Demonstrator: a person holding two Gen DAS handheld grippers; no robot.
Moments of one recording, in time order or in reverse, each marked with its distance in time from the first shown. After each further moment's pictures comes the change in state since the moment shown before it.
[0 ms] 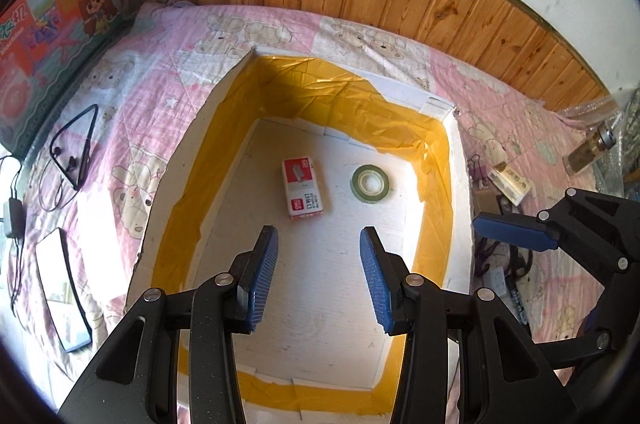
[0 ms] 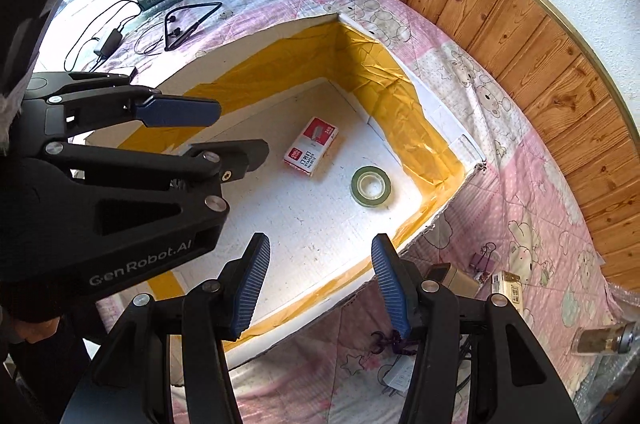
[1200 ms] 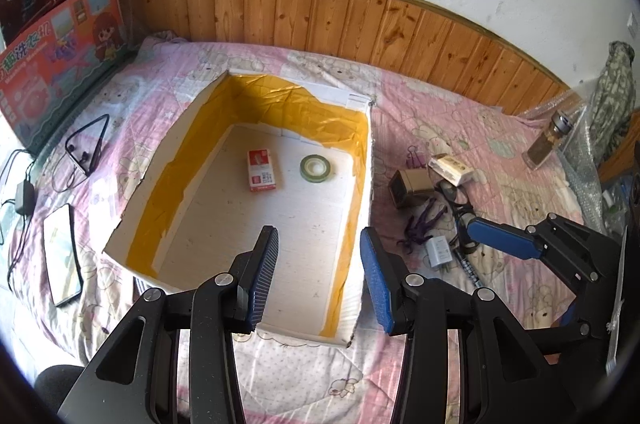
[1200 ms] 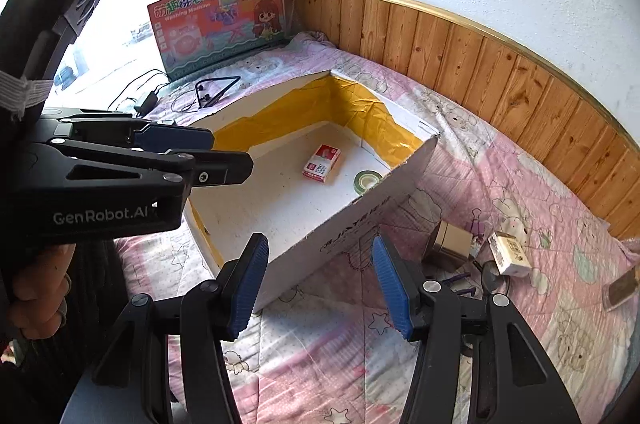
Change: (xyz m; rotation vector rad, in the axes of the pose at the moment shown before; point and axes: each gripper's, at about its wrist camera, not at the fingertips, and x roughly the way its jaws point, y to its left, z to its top) left arm -0.083 -0.056 -0.079 0.031 -0.163 -0.045; right arm -0.079 0.007 -0.129 0.120 -0.351 0.026
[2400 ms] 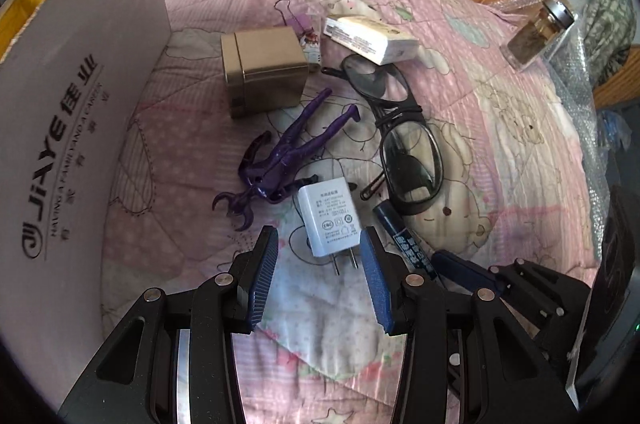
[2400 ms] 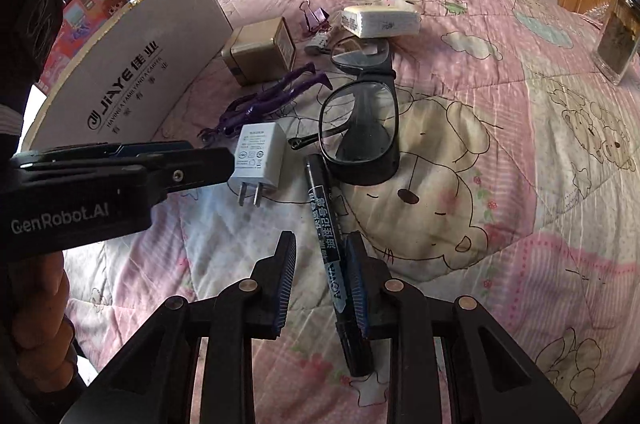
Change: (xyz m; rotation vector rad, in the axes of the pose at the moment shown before) left arm 0.198 -0.163 -0.044 0.095 0.340 -0.139; right arm 0.068 -0.164 -0.171 0.477 0.256 -0.091
